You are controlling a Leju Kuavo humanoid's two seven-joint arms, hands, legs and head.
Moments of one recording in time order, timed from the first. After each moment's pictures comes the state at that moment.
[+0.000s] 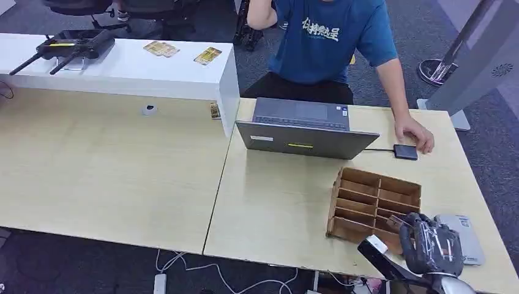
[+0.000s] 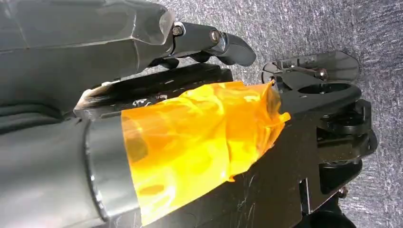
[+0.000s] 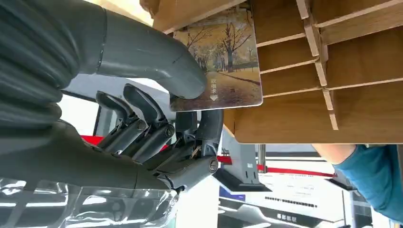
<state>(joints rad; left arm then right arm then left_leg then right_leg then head) -0.10 -0.07 -0.98 -0.12 1.10 0.24 0.04 0.01 -0.40 0.26 -1.60 1.13 -0.16 0.26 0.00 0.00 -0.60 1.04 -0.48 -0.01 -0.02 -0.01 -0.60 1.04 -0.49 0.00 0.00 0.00</state>
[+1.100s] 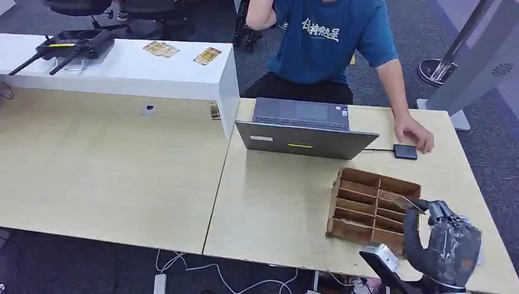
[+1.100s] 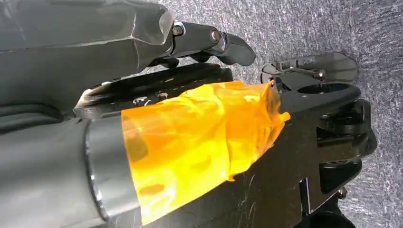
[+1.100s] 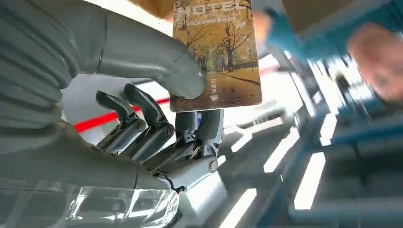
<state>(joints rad) -0.10 -0.07 -1.00 -0.12 1.11 0.25 0.03 0.06 -0.27 0.22 -1.73 1.09 -0.64 0.04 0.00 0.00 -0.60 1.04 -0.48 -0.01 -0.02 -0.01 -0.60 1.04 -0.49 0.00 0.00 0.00</state>
